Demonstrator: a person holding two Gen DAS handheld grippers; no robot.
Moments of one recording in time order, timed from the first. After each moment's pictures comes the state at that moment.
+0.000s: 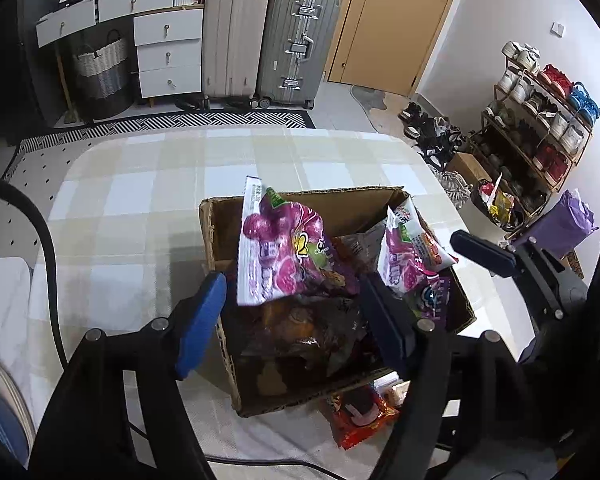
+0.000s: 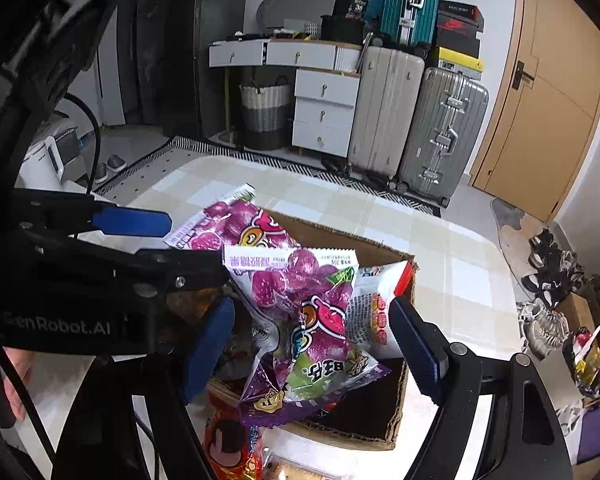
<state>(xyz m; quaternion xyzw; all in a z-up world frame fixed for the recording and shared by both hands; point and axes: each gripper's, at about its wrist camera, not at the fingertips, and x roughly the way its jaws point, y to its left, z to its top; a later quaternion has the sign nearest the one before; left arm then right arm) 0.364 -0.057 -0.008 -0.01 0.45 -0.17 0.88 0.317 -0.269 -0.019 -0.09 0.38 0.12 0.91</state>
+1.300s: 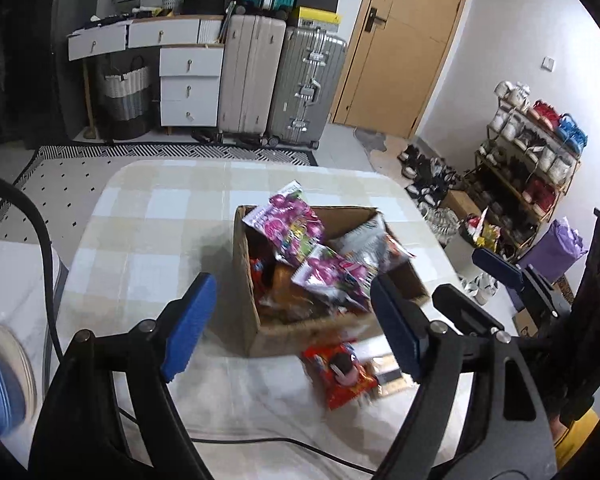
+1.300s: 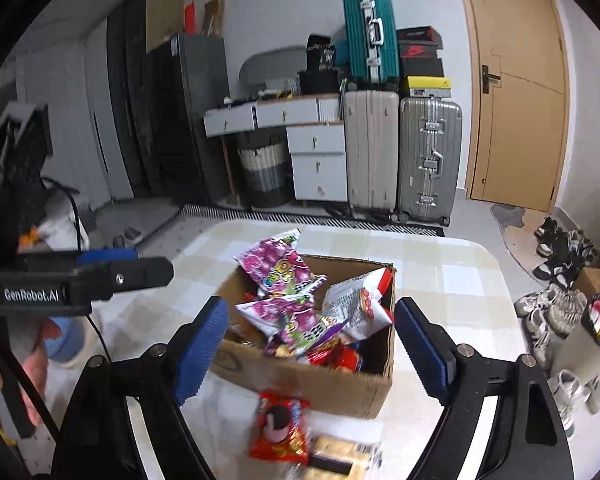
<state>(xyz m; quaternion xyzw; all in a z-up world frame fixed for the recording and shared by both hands) 0.243 -0.004 0.070 -0.05 0.38 -0.16 0.91 0.221 -0.295 0.035 0.02 0.29 0.13 0.95</state>
